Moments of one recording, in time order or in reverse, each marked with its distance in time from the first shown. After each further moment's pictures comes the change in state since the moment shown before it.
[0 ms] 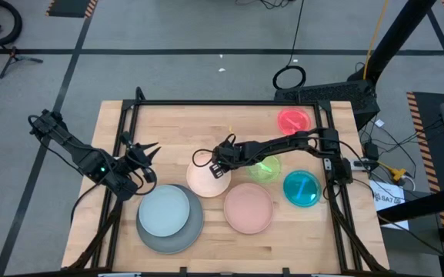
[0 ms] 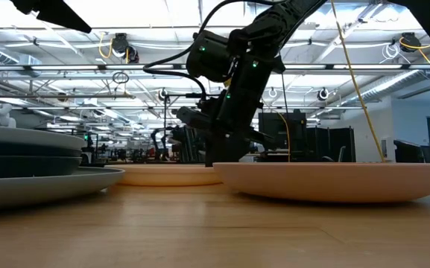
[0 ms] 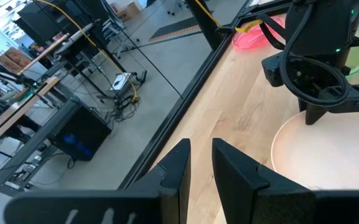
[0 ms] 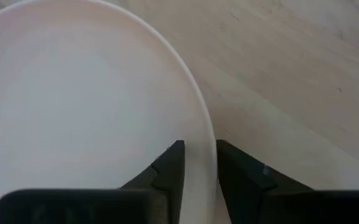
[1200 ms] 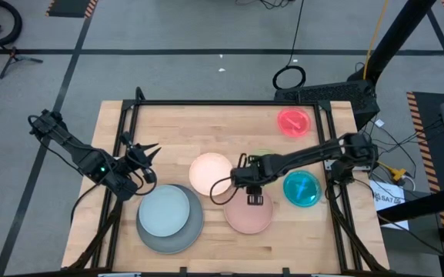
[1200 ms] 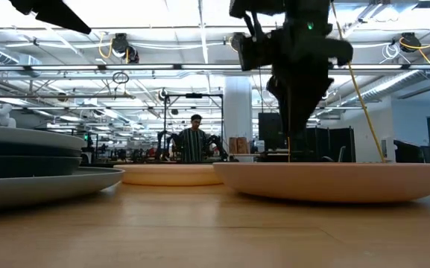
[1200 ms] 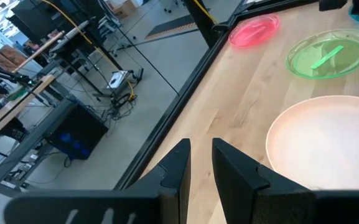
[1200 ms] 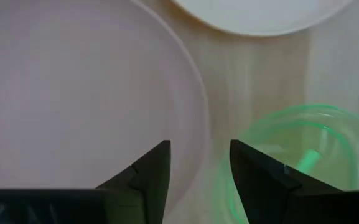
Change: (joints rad) left arm 0.000 0.000 0.000 0.000 0.018 -0.002; right arm 0.203 -0.266 -0.052 -0.471 -0.132 -0.686
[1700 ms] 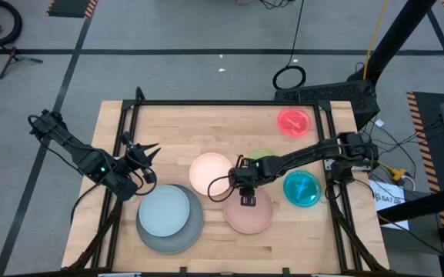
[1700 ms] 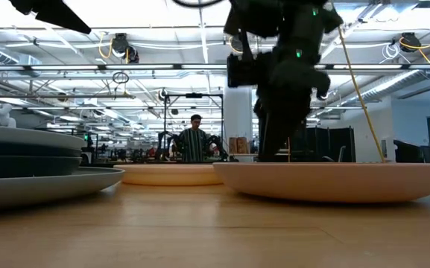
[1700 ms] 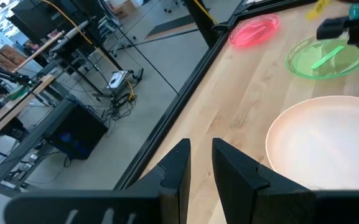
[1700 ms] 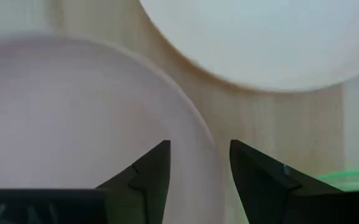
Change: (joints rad) left arm 0.000 0.000 0.000 0.000 0.000 -0.001; right arm -0.008 0.032 -0.123 0.306 0.001 -0.010
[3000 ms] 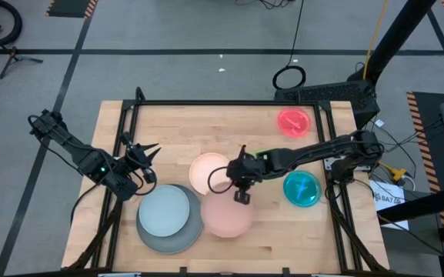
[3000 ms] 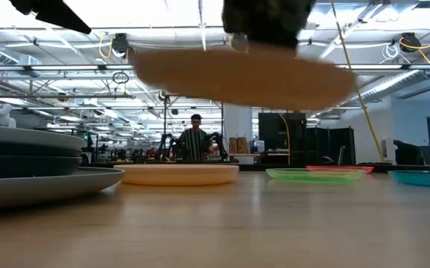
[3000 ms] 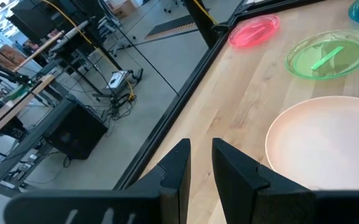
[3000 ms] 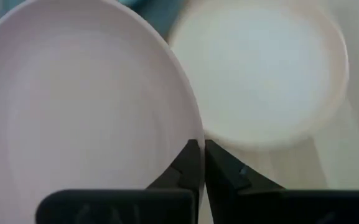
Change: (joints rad) left arm 0.000 0.000 0.000 0.002 0.000 0.000; right arm -0.007 -0.132 0.094 0.004 -0.048 0.152
